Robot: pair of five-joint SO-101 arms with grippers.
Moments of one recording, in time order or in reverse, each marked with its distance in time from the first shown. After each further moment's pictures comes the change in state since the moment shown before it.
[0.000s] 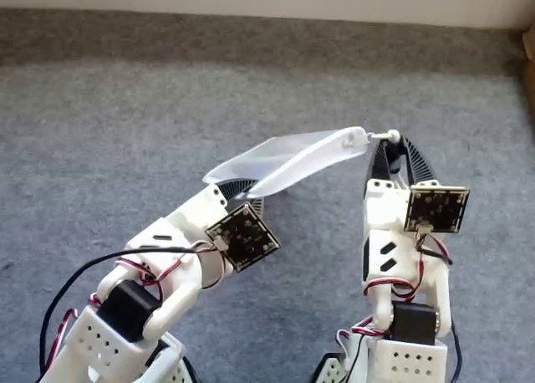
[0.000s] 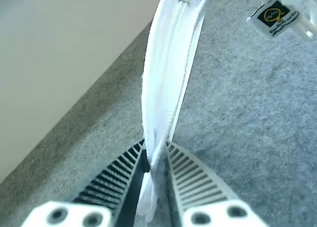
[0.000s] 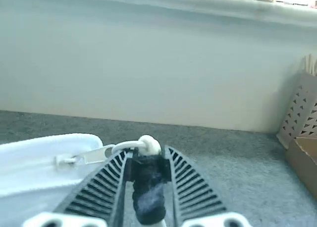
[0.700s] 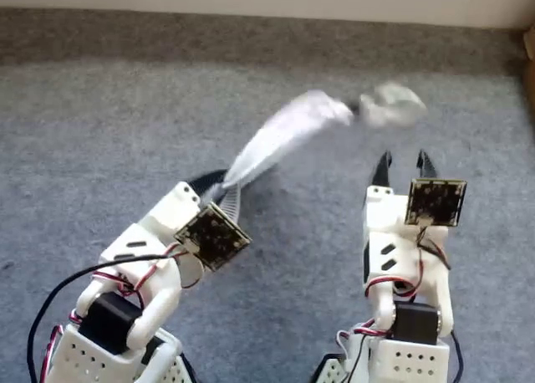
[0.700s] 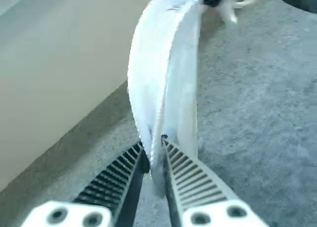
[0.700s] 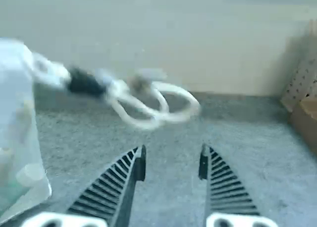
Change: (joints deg) left arm -5.6 -7.9 2.5 0.4 0.3; right arm -1.4 0.1 0.0 9.8 -2.5
